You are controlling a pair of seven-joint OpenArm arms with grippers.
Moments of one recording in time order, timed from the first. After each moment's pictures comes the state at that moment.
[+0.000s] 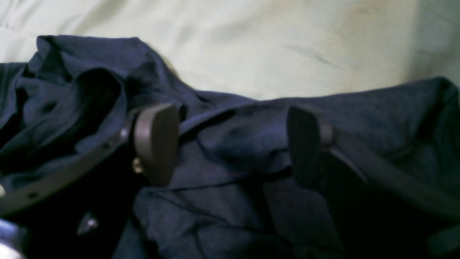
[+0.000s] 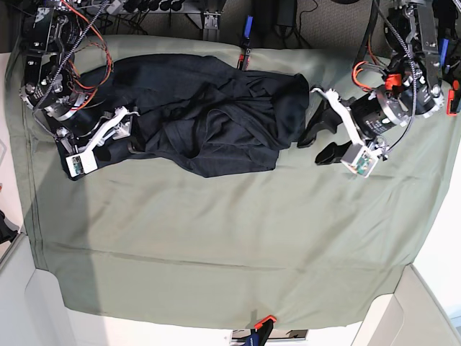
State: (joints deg) left arm 16.1 -19.2 -17.1 112.7 -36.6 -38.2 48.6; right arm -7.5 7.6 11.3 101.2 26.0 26.3 -52.4
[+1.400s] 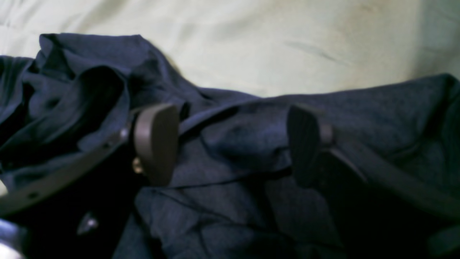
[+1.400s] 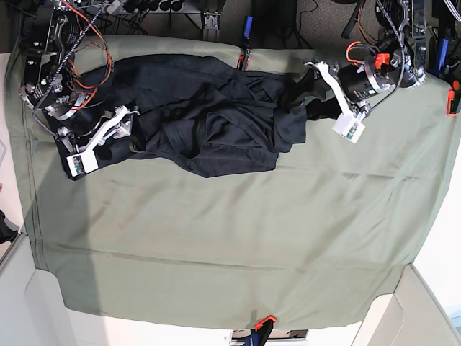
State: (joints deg) left arm 20.1 -18.0 -12.3 101.2 -42.6 -38.2 48.2; right arm -7.5 7.6 11.3 101.2 26.7 26.3 -53.1
